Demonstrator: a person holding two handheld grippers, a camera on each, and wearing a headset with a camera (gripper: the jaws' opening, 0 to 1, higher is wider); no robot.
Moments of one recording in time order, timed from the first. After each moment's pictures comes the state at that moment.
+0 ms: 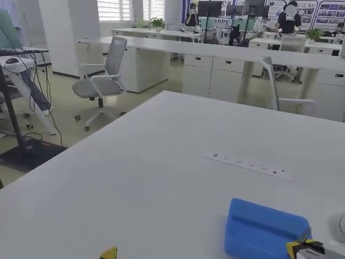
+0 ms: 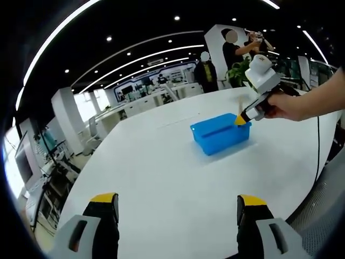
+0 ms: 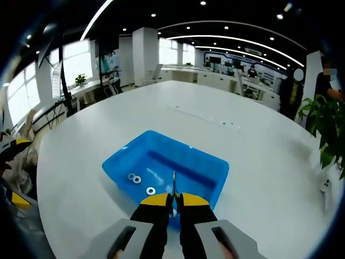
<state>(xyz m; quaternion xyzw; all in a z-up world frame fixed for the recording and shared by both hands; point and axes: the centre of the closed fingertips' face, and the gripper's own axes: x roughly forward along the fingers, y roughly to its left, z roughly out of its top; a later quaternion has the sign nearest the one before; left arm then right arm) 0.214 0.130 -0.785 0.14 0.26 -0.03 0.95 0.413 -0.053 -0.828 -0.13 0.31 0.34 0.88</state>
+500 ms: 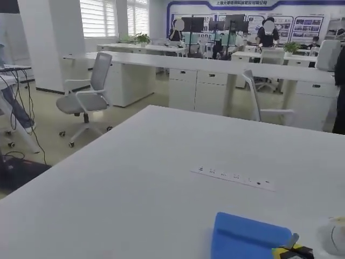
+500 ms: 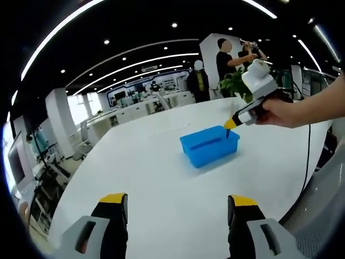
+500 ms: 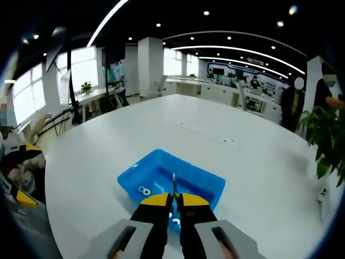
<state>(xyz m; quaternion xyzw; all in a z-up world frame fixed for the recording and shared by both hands) 0.217 0.107 -0.762 0.12 0.23 -0.09 0.96 0.400 -0.049 -0.772 -0.11 0.24 0.36 0.89</state>
